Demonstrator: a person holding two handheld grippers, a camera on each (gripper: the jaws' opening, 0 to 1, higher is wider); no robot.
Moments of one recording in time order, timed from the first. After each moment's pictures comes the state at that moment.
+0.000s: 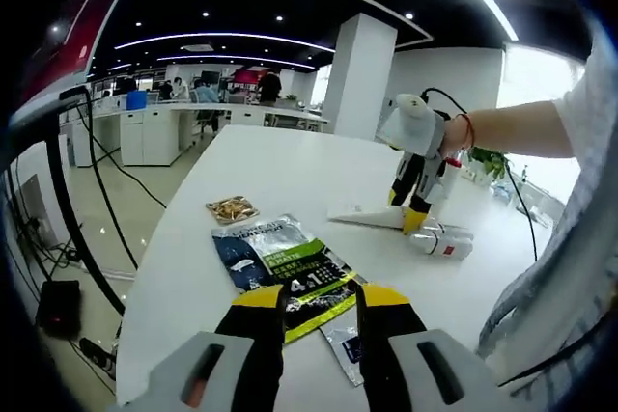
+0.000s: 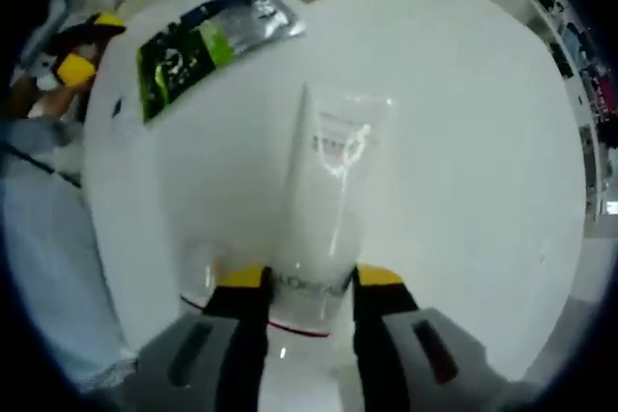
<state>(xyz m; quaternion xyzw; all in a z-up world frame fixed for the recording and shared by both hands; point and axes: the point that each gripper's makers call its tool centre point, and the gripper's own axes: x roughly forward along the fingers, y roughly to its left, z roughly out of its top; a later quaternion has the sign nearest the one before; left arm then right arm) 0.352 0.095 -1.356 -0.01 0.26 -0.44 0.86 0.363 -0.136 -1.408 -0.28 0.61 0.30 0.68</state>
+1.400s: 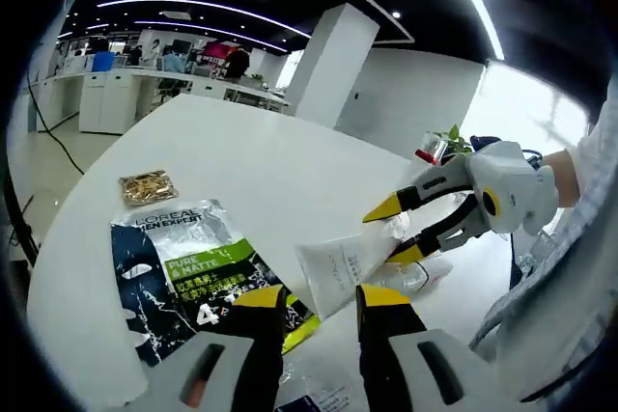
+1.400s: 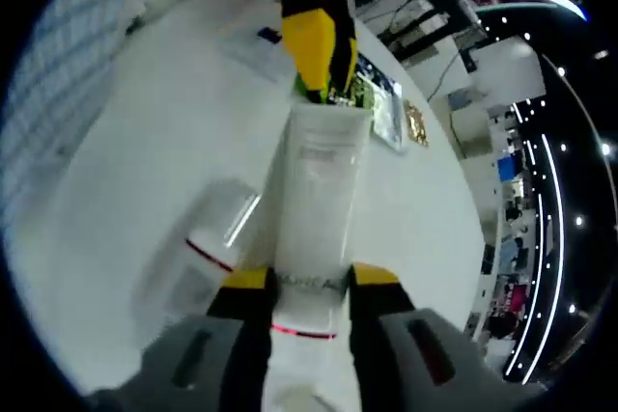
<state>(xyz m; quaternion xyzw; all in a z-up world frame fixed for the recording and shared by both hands) 0.346 0.014 -1.381 -0.07 0.32 -0.52 0.79 0.328 -0.092 -1.393 -0.59 0.28 0.37 0.66</state>
